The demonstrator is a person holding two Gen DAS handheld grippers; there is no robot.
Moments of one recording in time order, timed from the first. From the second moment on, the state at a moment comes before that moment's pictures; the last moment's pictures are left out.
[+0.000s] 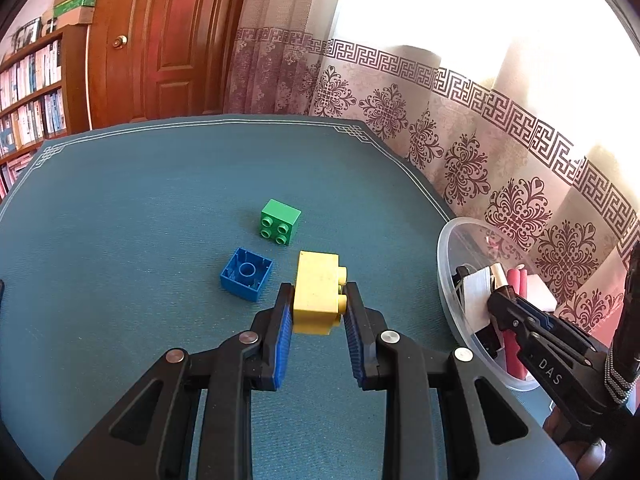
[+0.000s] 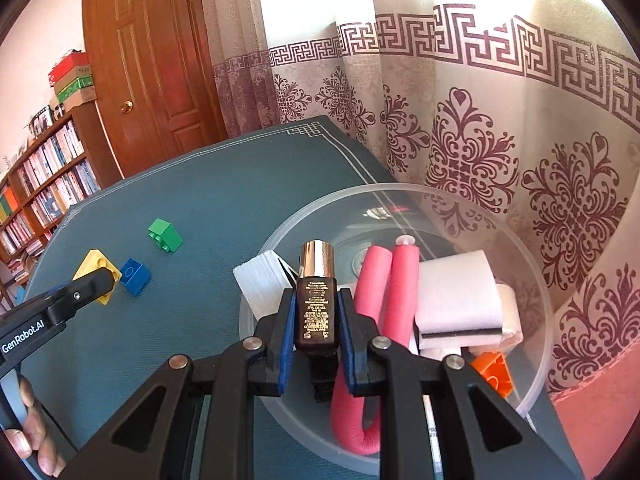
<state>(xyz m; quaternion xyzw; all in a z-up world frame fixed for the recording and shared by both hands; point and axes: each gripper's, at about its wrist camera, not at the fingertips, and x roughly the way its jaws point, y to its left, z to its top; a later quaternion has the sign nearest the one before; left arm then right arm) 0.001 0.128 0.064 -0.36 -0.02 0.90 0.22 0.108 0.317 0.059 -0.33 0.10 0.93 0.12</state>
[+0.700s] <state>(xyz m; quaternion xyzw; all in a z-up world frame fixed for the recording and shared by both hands) 0.021 0.172 0.069 -0.37 0.00 0.89 0.26 0.111 0.335 0.065 -0.31 0.12 0.94 0.12</state>
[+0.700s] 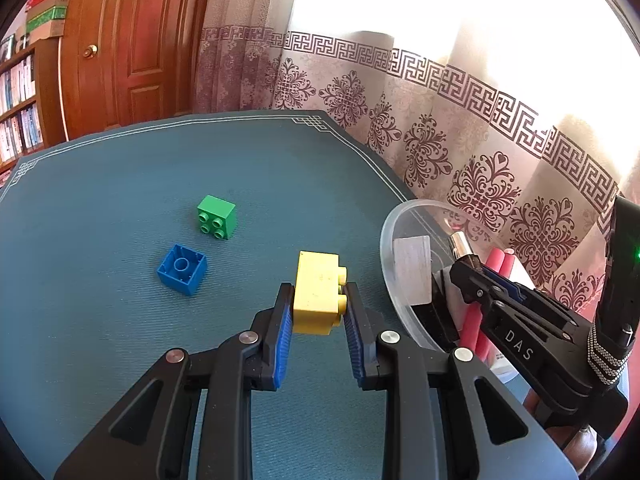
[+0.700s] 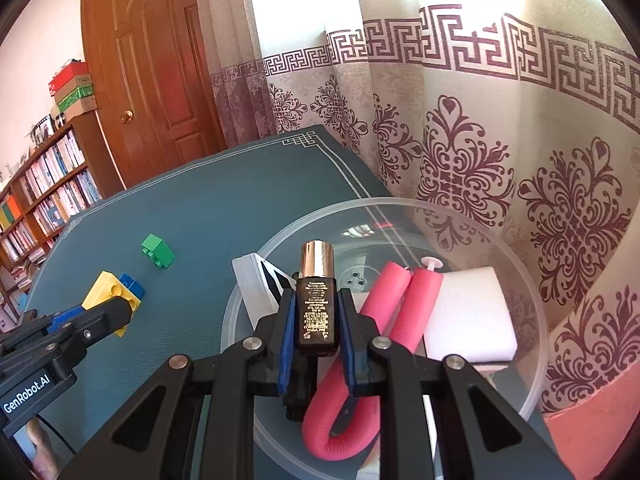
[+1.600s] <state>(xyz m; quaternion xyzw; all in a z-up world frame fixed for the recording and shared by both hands) 0.047 0.243 0.066 -0.39 0.03 0.86 0.33 0.135 0.375 0.091 -0.24 0.17 0.95 0.13</state>
